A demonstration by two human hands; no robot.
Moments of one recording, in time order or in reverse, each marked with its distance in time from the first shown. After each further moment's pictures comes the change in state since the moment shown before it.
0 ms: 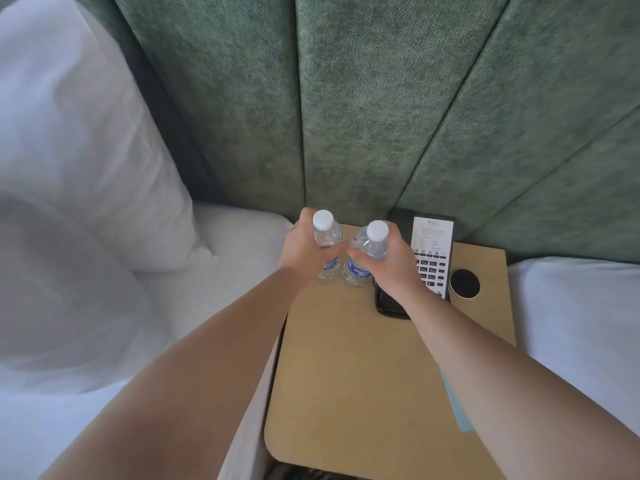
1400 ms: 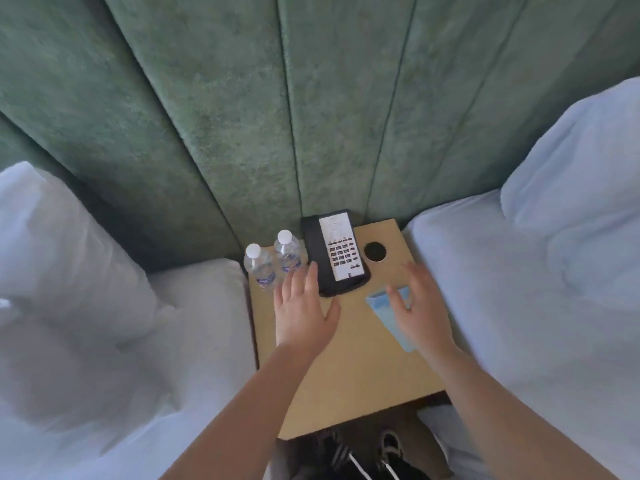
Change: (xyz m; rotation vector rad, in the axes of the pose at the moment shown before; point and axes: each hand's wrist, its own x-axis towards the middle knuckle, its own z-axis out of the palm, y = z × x) left_hand -0.196 0.088 0.028 0.645 -0.093 0.487; right_hand -0.238 -0.020 -0.135 -0.299 0.479 0.113
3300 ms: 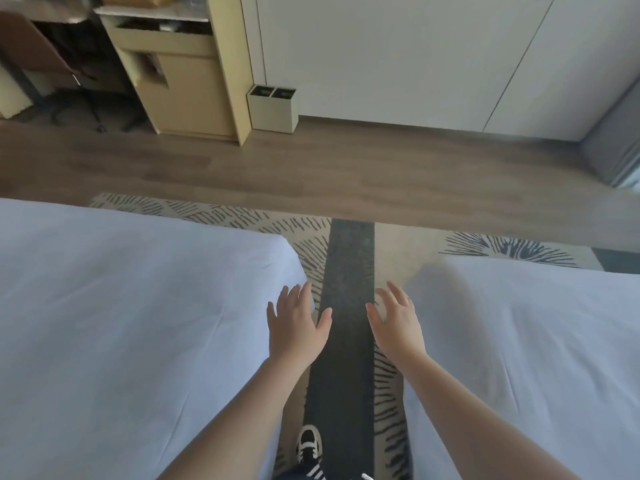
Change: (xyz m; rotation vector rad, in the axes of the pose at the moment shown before) left_hand -1.023 0.553 0.193 0.072 -1.128 2.449; right_hand -1.042 0.254 -0.295 0.081 1.675 2.163
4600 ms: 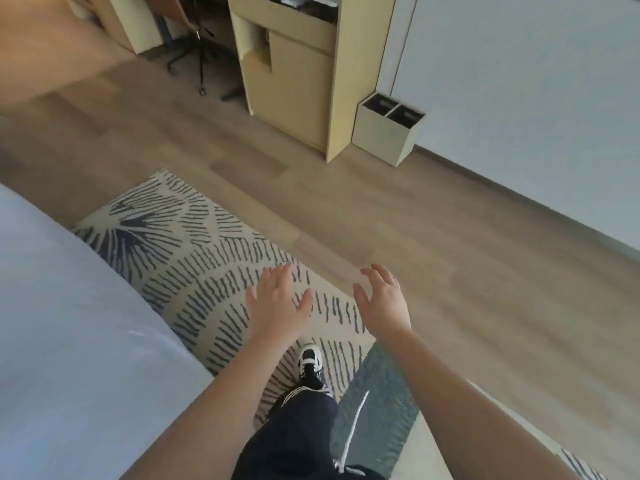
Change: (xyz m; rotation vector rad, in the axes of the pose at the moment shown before) left_hand 0.681 -0.043 -0.065 -0.086 0.147 -0.501; right_hand 0.751 -0.228 0.087 -0.058 -0.327 -0.474
